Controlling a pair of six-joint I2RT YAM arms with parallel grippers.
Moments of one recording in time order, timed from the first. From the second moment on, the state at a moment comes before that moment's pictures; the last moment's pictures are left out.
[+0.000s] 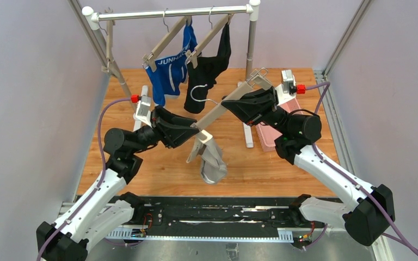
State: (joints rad) left arm -0.46 0.78 0.64 0.63 0.70 -0.73; right arm 0.63 1.12 0.89 1.06 -0.59 0.75
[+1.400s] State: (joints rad) left arm -0.46 0.90 0.76 0.67 0.80 -0.73; right arm 0.63 1.17 0.92 1.06 -0.62 0.76
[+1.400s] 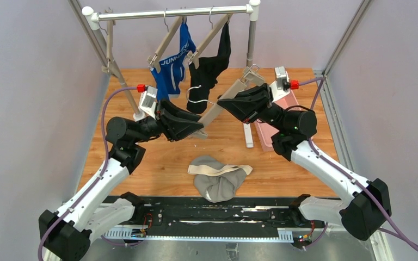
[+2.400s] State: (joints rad) left arm -0.46 0.89 0.89 0.29 0.79 -0.50; right arm 0.67 1.24 1.00 0.95 -0.62 0.69
